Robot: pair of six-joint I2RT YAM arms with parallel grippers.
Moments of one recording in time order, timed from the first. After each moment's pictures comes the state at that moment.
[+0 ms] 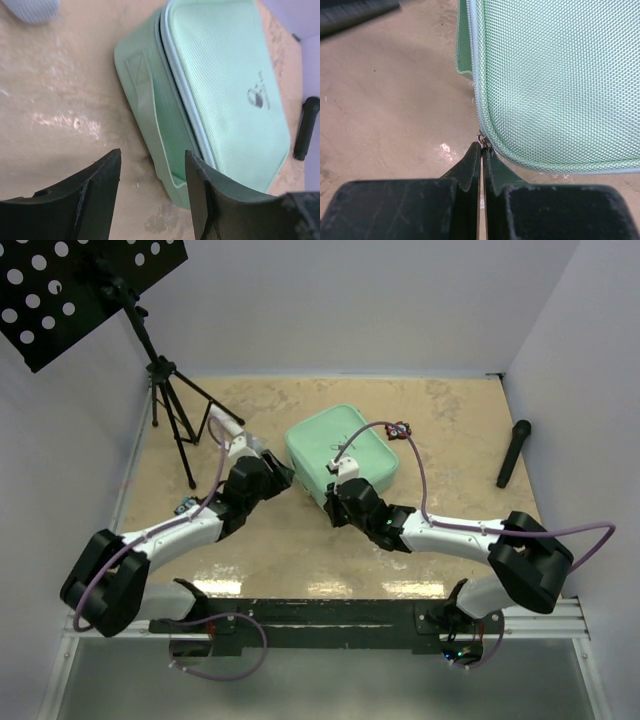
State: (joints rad) left arm -0.59 1.31 0.60 0.20 -0.24 -0.90; right arm 0.95 1.44 0.72 0.15 0.27 0.42
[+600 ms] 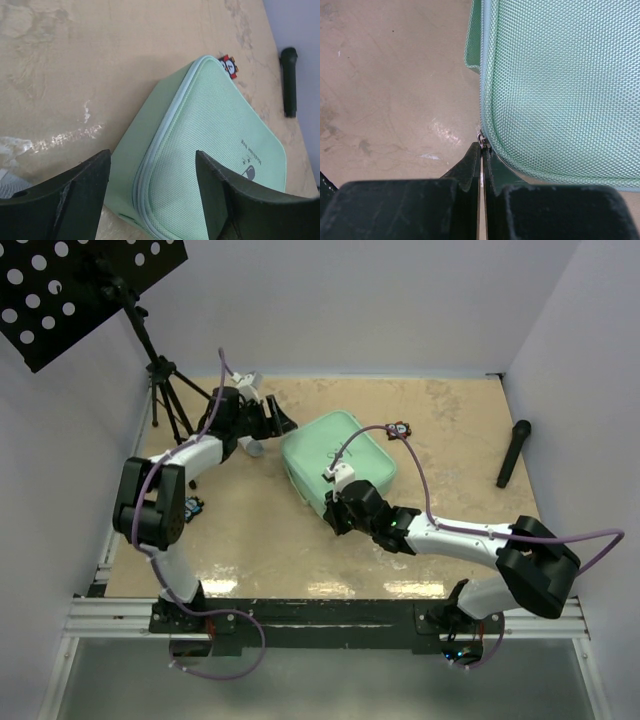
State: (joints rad) left arm -0.22 1.76 1.11 0.21 0.43 -0.49; right arm 0.95 1.39 0.70 0.10 0.13 0.34
